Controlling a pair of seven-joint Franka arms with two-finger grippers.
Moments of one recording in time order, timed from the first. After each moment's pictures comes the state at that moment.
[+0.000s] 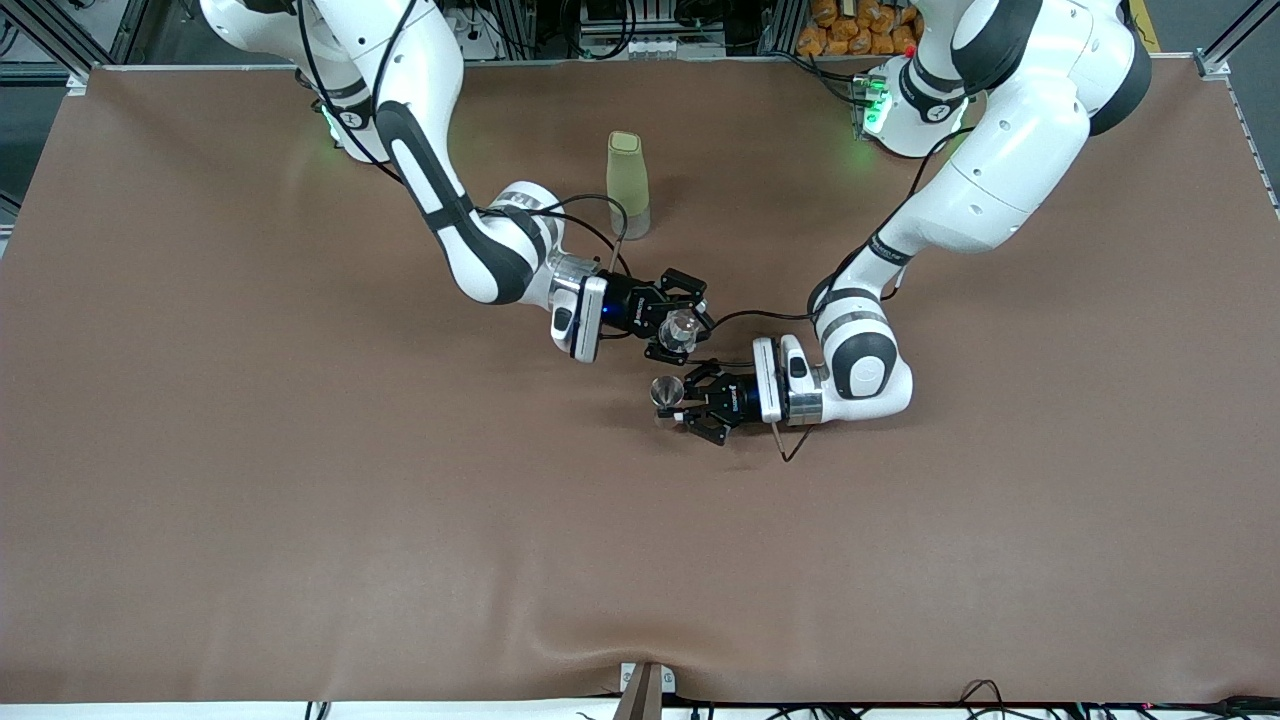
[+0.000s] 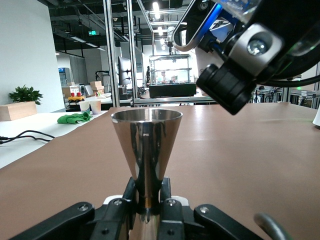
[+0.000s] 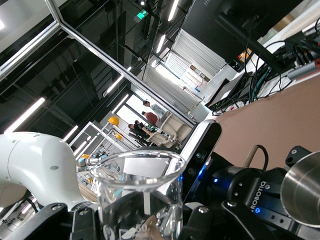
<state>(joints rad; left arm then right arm) -0.11 0.92 -0.38 -1.66 -1.71 2.09 2.67 0.74 0.58 0.01 -1.87 2.59 2.13 -1.91</state>
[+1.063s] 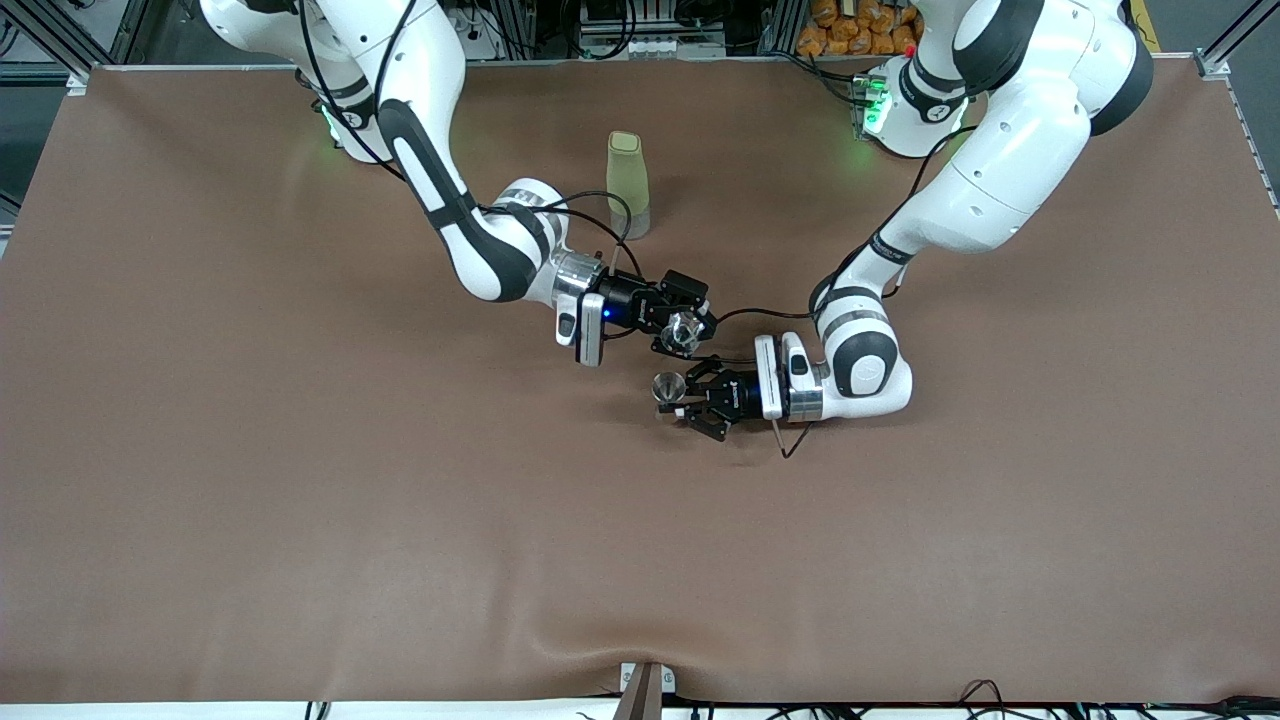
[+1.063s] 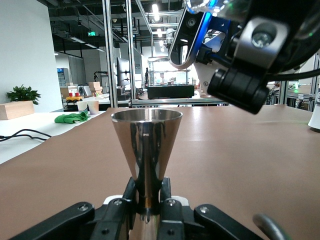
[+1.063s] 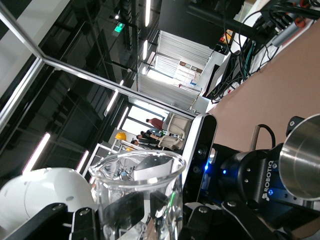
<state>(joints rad) -0.10 0.92 -0.38 -1.68 -1.71 2.08 2.67 0.74 0.58 0.02 -1.87 2.62 2.15 -1.64</state>
